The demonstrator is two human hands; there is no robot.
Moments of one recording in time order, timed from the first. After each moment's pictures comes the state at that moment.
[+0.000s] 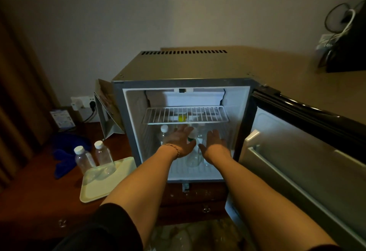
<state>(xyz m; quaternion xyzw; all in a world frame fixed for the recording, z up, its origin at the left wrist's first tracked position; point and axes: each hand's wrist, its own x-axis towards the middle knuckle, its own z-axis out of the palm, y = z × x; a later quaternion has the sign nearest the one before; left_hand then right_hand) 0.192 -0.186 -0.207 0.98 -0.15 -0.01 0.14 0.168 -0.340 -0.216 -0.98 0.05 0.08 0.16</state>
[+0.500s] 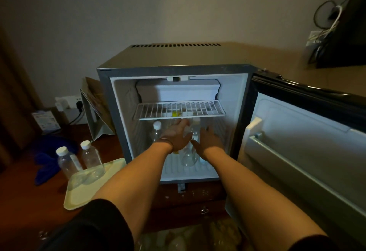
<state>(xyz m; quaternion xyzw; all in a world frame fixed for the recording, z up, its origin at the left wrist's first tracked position) 0.219 -0.188 -0.228 0.95 -0.19 0.04 0.24 0.191 -0.336 -0.248 -0.98 0.03 0.00 0.19</state>
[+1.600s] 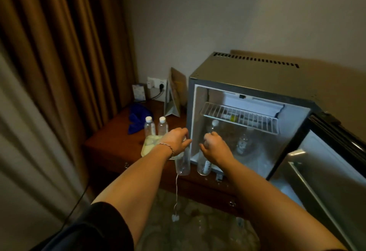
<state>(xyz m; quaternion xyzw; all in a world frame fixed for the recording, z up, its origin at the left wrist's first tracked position) 0.046 -0.049 -0.154 0.98 0.02 0.04 0.17 0.088 -0.227 -0.166 -0.94 -0.27 -0.01 0.19</state>
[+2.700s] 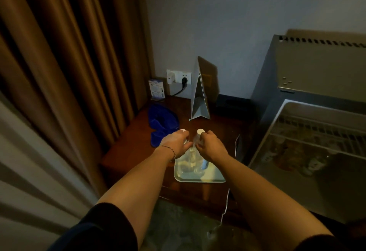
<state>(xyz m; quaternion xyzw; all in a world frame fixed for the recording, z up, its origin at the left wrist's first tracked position) 0.158 0.189 -0.235 0.99 0.04 -0.01 0.14 0.204 0.034 -0.232 -0.95 -0.21 0.12 0.20</state>
